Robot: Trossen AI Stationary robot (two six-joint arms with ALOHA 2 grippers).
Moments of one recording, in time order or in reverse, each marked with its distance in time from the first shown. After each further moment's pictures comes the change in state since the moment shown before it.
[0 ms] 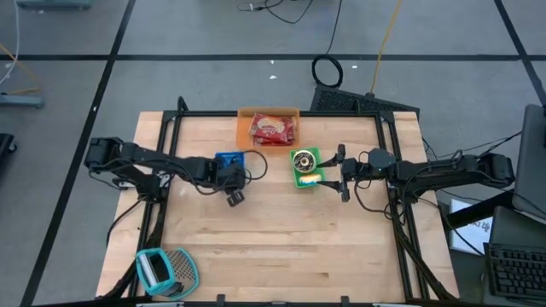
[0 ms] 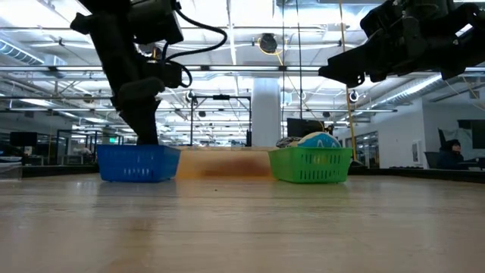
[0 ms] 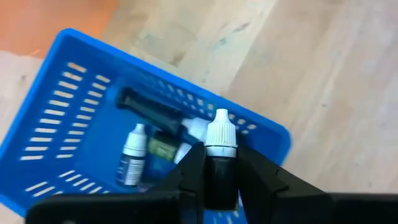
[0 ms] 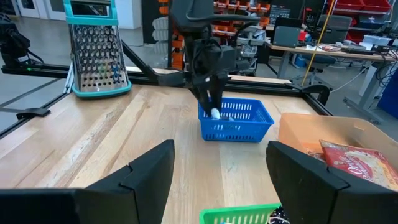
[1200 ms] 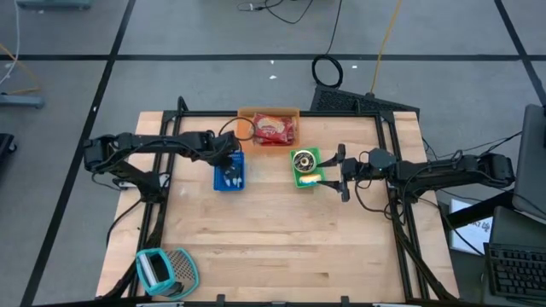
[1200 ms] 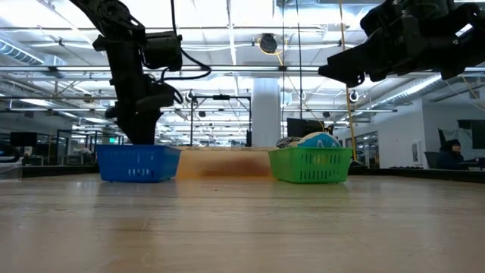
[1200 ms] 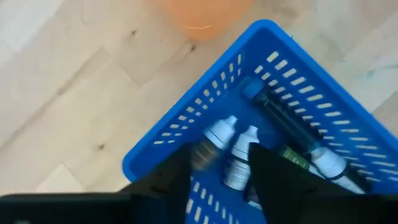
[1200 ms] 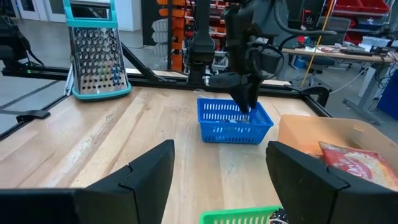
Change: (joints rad) left arm 0.371 -0.032 0.000 -0.092 0.112 0.017; right arm 0.000 0.000 0.000 0.009 0.001 0.001
